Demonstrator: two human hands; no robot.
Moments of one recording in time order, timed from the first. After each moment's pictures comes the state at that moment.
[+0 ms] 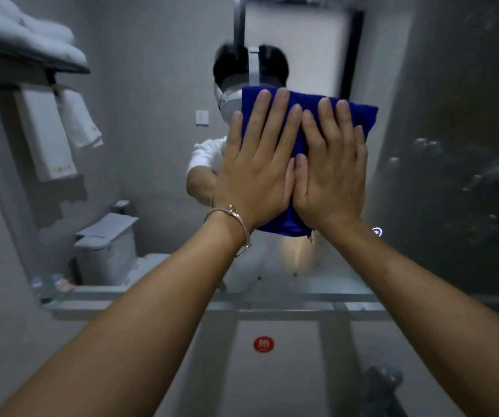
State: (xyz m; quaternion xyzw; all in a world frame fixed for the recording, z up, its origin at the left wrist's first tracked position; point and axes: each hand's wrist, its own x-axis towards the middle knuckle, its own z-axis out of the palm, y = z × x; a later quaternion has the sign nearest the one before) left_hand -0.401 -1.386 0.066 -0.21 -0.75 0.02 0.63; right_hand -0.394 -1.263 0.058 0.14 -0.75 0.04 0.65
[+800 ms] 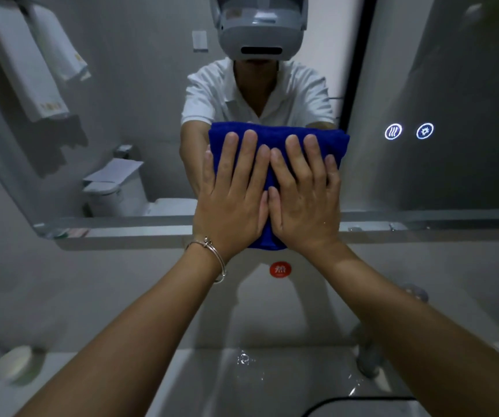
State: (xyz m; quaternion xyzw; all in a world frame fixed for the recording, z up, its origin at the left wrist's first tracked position) left_hand -0.399 -1.433 -0.100 -0.24 -0.78 0.01 0.57; right_hand -0.391 -1.296 -0.108 0.16 -0.79 0.02 0.59
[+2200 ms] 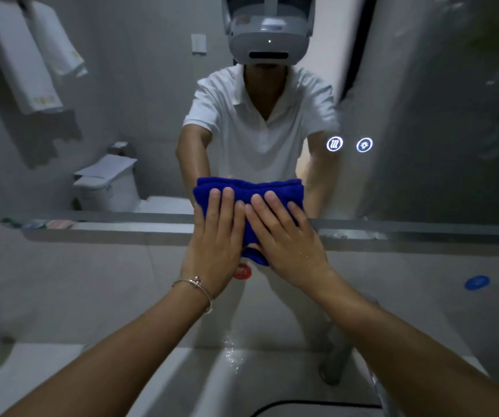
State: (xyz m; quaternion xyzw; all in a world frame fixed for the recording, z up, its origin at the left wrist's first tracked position) left_hand -0.377 -1.390 -0.160 -0.18 -0.86 0.11 0.47; right_hand -0.383 -1.224 -0.150 0.27 -0.77 -0.16 0.56
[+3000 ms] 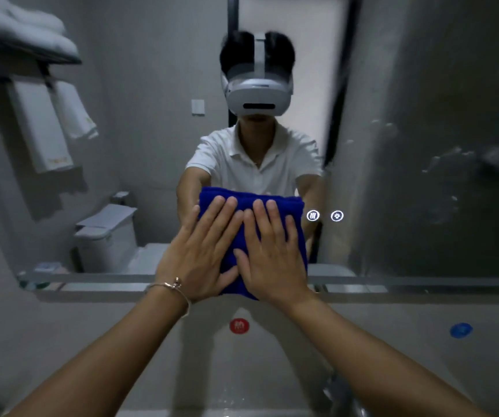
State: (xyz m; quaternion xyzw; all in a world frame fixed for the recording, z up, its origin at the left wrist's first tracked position) left_hand -0.372 -1.418 -0.053 -0.25 -0.83 0.15 0.48; right_hand -0.374 -1.259 -0.073 0.17 -0.83 -0.03 0.52
